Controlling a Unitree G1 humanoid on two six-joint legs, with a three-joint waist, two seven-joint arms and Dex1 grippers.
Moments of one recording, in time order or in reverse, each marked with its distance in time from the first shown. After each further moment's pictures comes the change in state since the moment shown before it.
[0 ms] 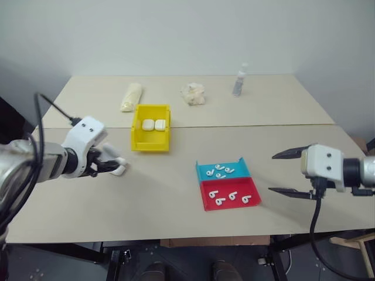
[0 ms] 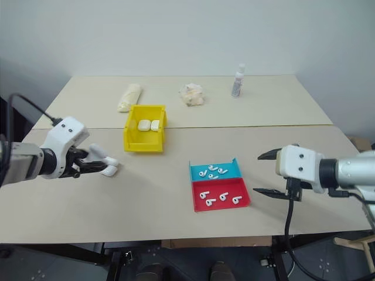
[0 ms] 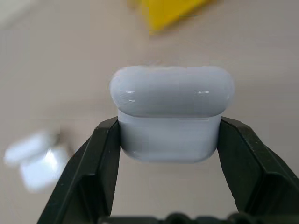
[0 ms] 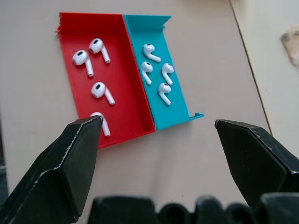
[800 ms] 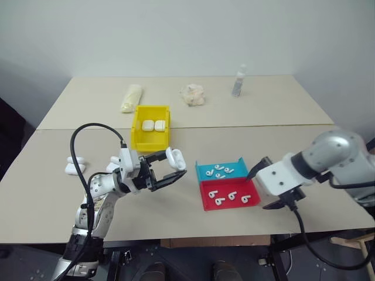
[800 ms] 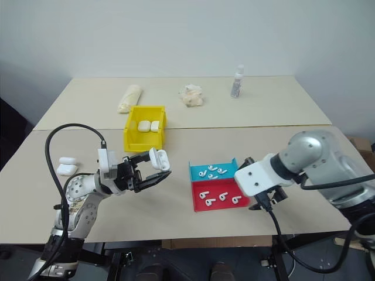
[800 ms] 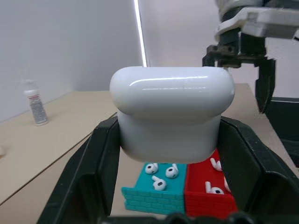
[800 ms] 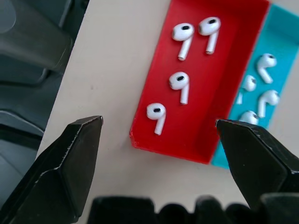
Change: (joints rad) left arm 0.150 -0.631 -0.183 0.461 0.270 -1.224 -0.563; right arm -0.450 0.102 0.625 0.116 -0.370 -0.178 0.310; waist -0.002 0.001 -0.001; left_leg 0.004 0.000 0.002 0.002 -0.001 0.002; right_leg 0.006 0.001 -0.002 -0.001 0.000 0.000
